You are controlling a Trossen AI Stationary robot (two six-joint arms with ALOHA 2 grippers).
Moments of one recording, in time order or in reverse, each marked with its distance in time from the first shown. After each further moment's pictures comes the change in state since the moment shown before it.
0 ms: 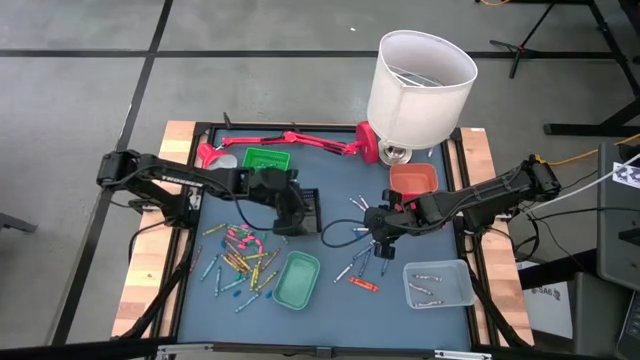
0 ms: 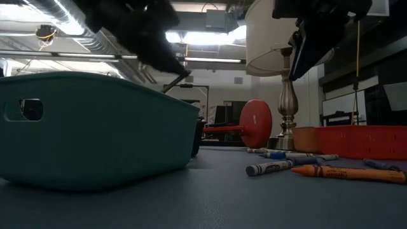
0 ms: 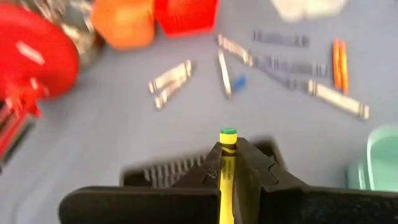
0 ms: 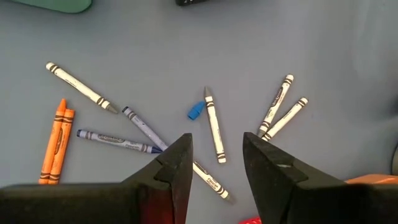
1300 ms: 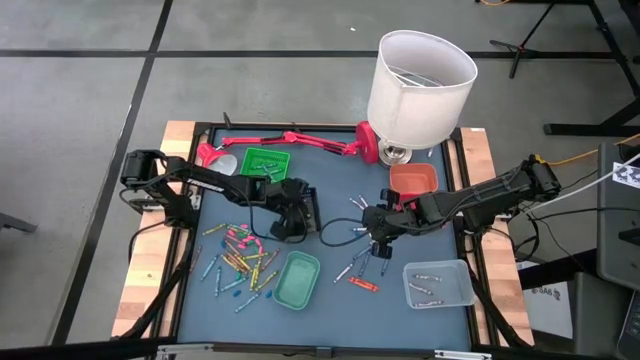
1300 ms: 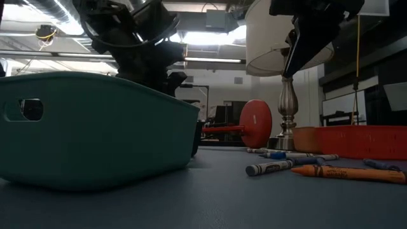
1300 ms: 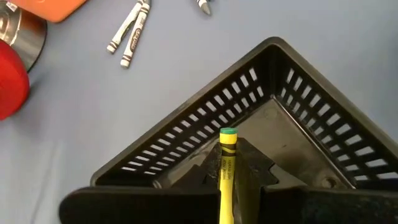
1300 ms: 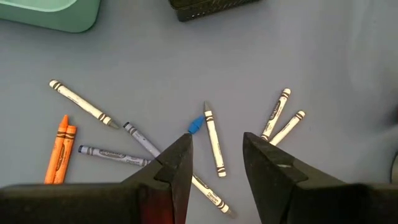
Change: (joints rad) left arm 0.000 0.200 0.000 -0.051 -0.042 0.414; right arm 0.000 0.000 0.000 0.042 0.021 -0.001
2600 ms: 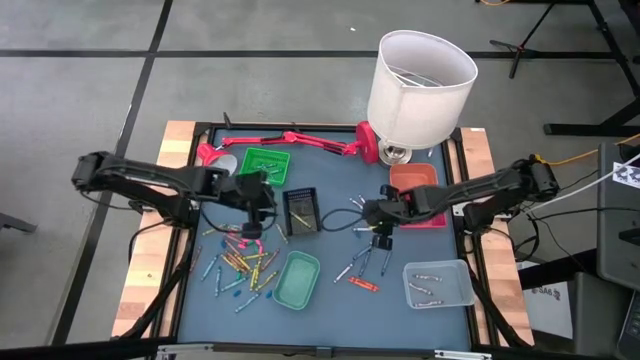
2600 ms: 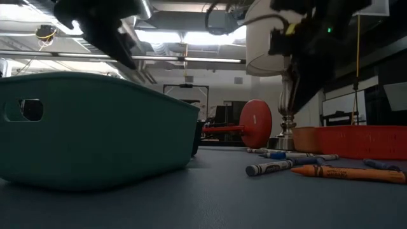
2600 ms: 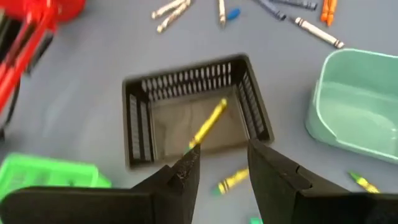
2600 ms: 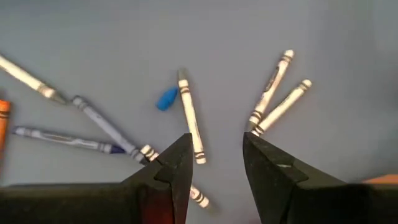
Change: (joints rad) left arm -0.104 -0.500 0.001 -0.493 -0.094 -0.565; right arm -0.139 0.008 -0.175 0.124 -0.112 -0.101
